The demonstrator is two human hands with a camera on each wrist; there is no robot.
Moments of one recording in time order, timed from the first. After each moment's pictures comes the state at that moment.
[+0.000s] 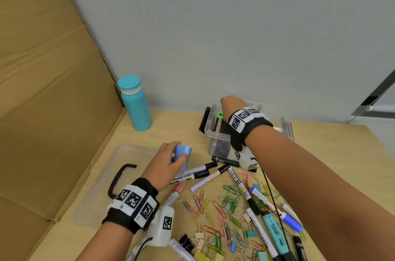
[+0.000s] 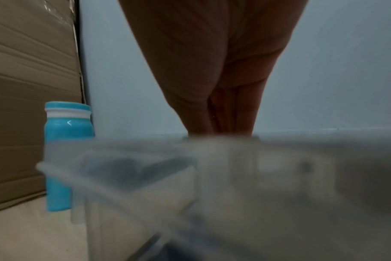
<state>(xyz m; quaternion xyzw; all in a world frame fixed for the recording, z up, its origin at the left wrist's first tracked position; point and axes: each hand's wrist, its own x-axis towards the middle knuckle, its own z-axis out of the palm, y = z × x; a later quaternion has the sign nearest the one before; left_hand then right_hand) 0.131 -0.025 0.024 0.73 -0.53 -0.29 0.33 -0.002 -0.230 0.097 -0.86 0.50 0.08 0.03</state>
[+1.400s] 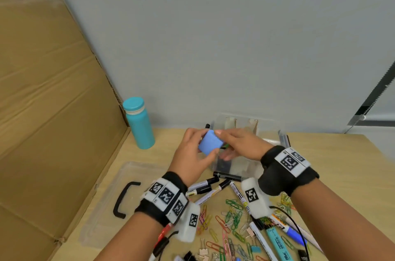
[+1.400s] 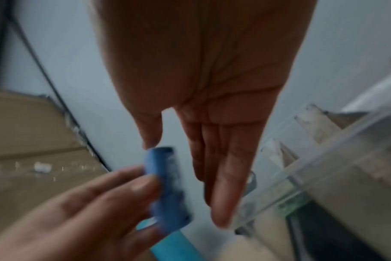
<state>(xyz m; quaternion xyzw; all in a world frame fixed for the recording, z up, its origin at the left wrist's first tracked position) 0.088 -0.063 0.074 0.63 -0.62 -0.15 0.45 -0.063 -0.150 0.116 -0.73 0.40 -0.14 0.54</state>
